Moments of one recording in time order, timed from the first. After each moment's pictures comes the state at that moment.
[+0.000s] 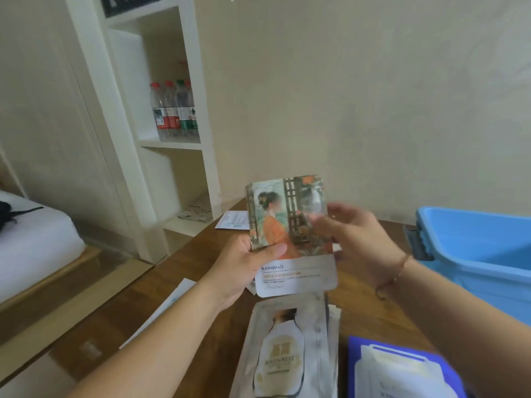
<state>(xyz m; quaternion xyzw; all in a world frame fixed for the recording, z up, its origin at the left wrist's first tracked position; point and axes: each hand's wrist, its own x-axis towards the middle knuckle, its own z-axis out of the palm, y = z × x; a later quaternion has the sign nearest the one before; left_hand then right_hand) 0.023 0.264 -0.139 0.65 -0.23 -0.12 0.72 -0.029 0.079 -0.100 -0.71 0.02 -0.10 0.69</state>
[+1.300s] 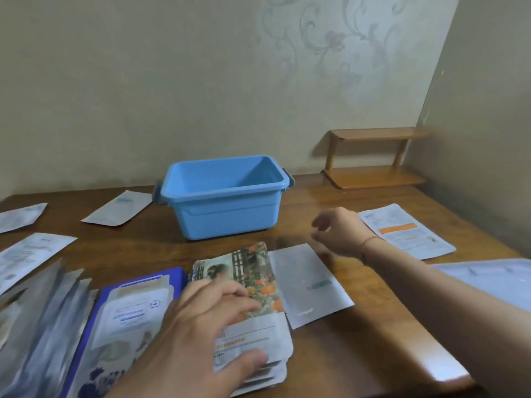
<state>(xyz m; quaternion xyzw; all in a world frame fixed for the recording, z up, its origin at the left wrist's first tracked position) -0.235 0.111 -0.158 0.77 -0.58 -0.04 0.24 -0.311 -0.184 -0.150 -0.90 0.35 -0.11 0.23</state>
